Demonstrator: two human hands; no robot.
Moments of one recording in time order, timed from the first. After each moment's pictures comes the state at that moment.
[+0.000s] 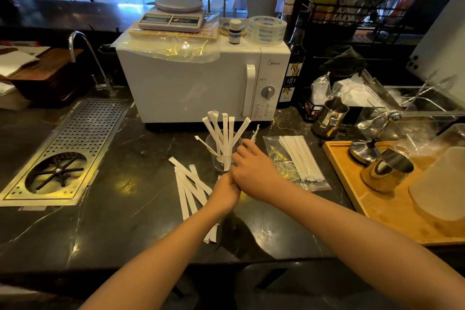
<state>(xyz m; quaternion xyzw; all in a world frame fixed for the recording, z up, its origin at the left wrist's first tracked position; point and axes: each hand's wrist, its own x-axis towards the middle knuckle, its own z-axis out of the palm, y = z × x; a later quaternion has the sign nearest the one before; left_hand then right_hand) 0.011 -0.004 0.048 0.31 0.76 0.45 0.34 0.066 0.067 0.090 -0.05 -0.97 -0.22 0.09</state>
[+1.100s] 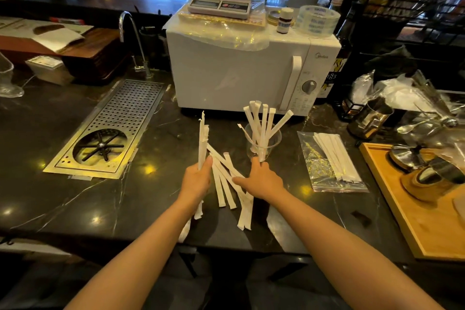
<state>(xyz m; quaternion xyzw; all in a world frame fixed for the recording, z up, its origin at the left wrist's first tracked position) -0.061 -0.095 0.047 0.10 0.73 0.61 0.29 0.014 0.026 0.032 -0.39 -0.88 0.25 -0.12</state>
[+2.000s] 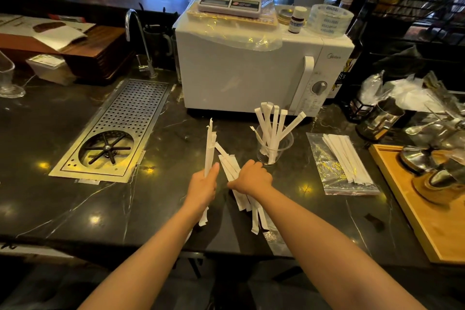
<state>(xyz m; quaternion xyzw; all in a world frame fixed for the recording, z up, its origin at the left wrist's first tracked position) -0.083 -0.104 0.021 0.11 0.73 0.60 0.32 -0.037 0.004 0.019 -0.45 -0.86 0.21 -0.15</state>
